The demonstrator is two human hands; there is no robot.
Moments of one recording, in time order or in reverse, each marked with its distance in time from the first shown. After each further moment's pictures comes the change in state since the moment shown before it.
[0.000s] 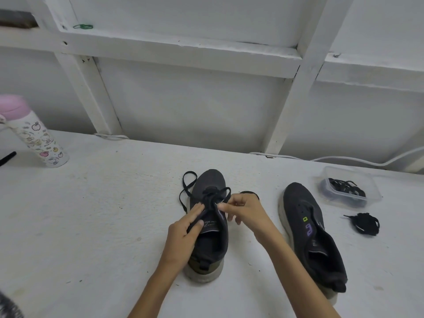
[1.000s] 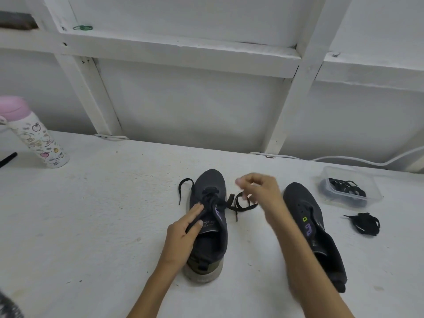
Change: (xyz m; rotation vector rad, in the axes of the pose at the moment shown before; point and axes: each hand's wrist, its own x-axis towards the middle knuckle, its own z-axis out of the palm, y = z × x) left_hand 0.000 -0.003 0.000 -0.022 -0.005 -0.020; right_hand 0.013 -0.023 -0.028 0.109 0.239 -0.064
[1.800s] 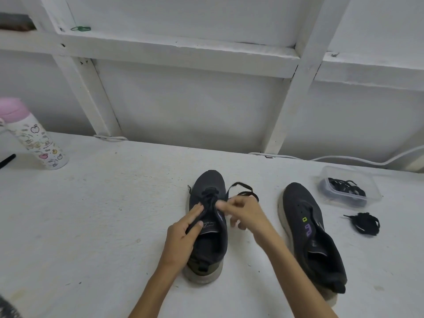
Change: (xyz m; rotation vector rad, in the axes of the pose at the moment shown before) left_hand 0.000 0.002 0.001 -0.006 -0.003 0.009; right_hand -0.025 0.023 0.022 -0.110 -0.176 0.167
